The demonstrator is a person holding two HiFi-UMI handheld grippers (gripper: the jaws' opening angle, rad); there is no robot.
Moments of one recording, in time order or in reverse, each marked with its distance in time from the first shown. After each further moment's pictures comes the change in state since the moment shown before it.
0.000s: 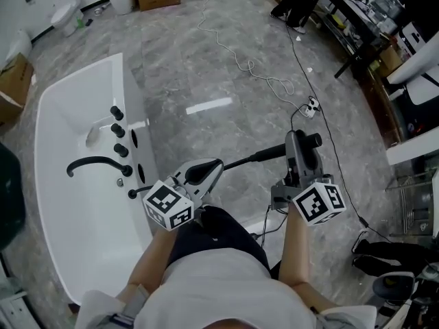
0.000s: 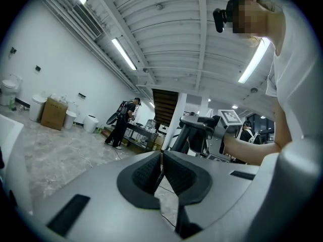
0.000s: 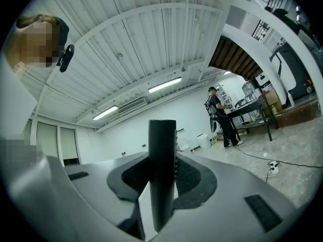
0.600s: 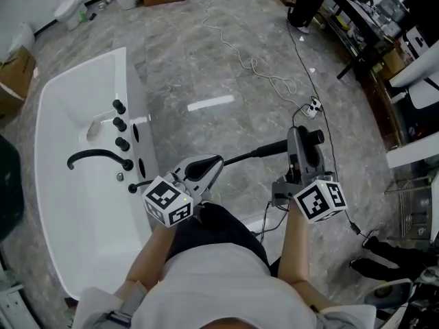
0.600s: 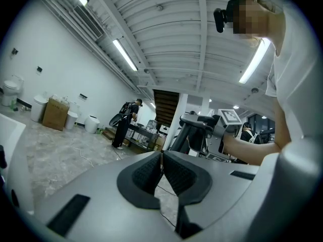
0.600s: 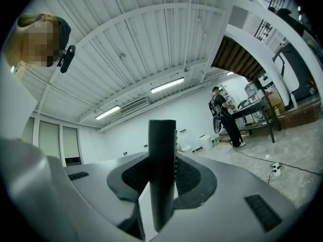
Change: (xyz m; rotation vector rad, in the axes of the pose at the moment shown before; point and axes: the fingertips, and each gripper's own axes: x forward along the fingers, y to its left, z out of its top) left arm -0.009 0.005 -0.002 -0.004 -0.007 0.012; right arm 0.005 0.009 -0.002 -0.016 -0.007 0.022
